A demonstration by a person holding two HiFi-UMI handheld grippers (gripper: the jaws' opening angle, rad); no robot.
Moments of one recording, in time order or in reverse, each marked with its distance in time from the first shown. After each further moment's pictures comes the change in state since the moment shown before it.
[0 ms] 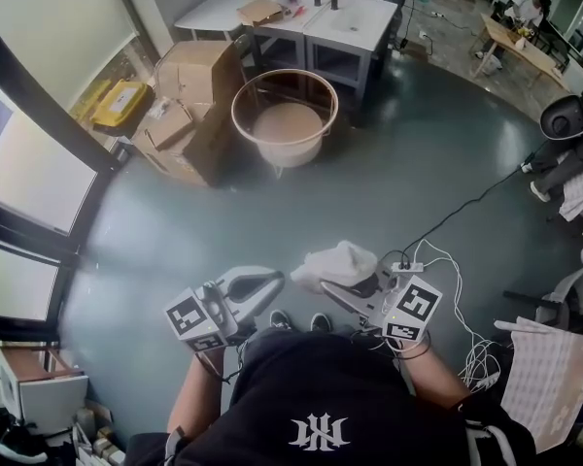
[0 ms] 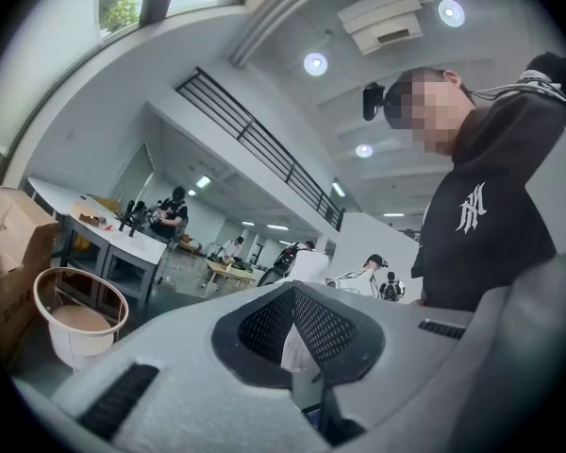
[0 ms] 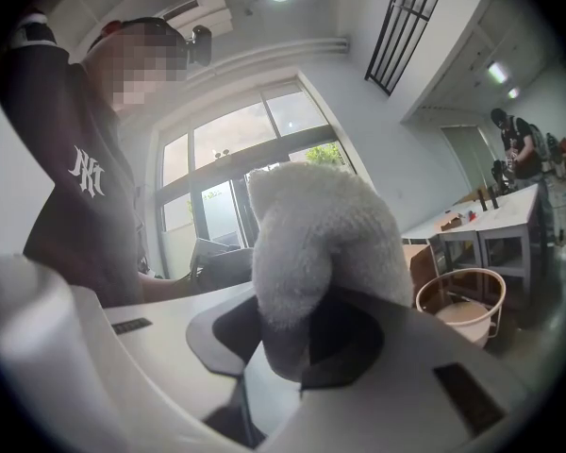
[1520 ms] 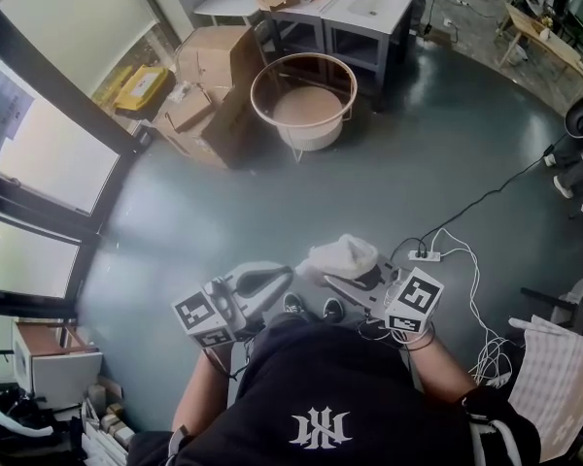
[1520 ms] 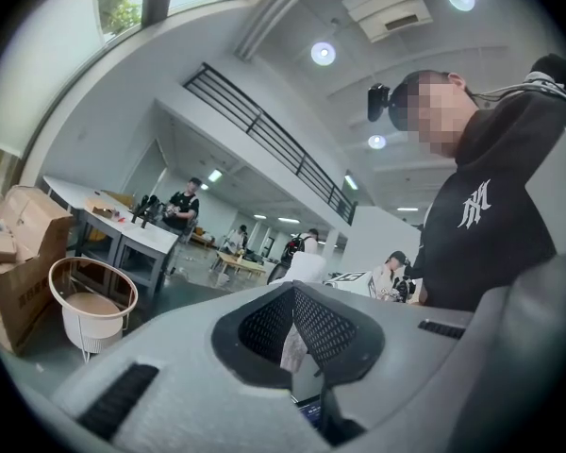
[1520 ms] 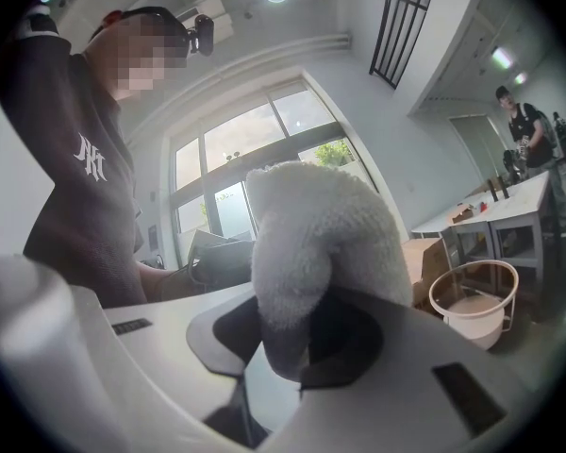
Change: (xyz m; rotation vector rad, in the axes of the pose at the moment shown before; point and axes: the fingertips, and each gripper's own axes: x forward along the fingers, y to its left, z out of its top) left arm 0.019 -0.043 -0.022 -0.043 0.018 0.065; right arm -0.029 0.014 -0.031 0.016 0.007 0.088
